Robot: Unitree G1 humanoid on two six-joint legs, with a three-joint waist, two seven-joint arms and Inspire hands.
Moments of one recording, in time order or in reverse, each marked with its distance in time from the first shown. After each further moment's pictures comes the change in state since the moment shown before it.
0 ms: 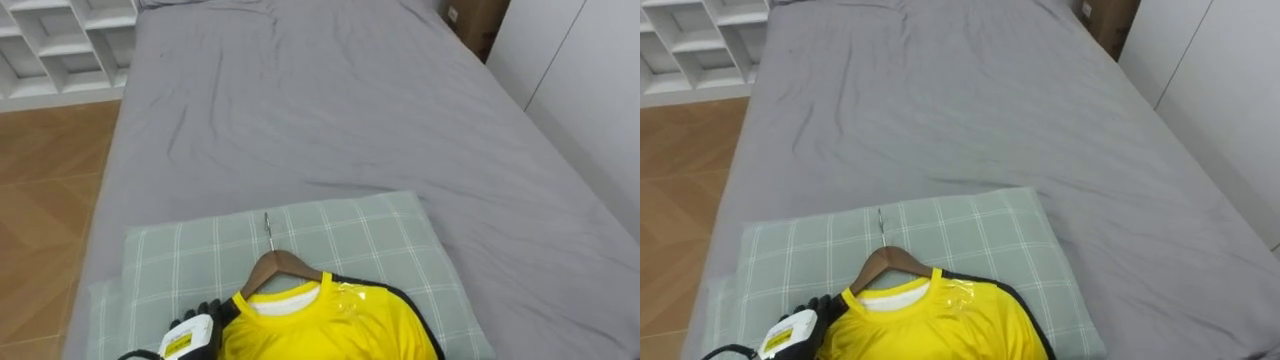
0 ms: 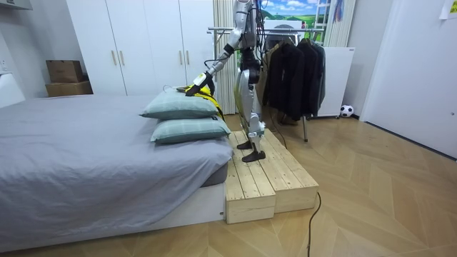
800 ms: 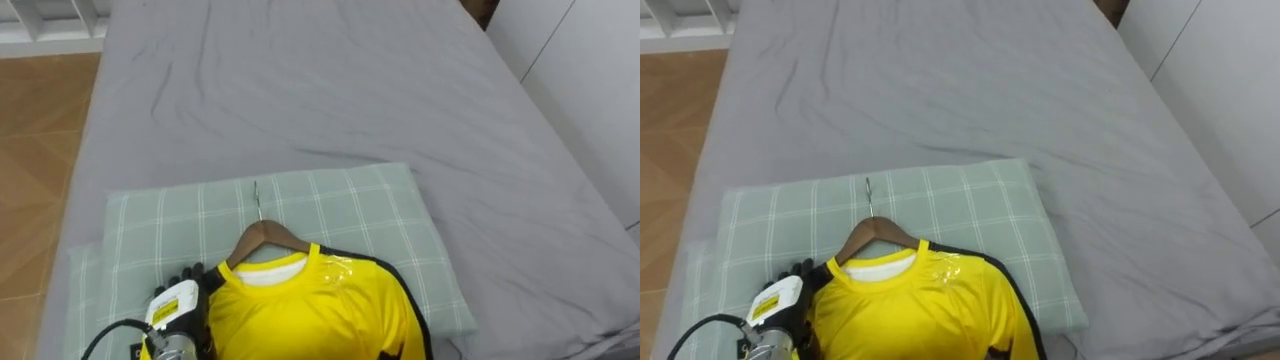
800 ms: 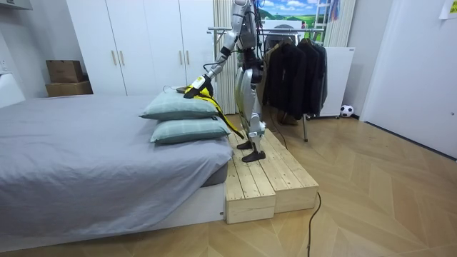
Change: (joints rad) left arm -0.230 0.043 0.039 0.202 -0.101 -0.051 0.096; right arm -0.077 0.007 0.061 0.016 0.355 -0.084 -0.030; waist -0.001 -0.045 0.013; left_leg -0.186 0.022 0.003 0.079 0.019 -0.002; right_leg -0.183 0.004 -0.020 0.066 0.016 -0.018
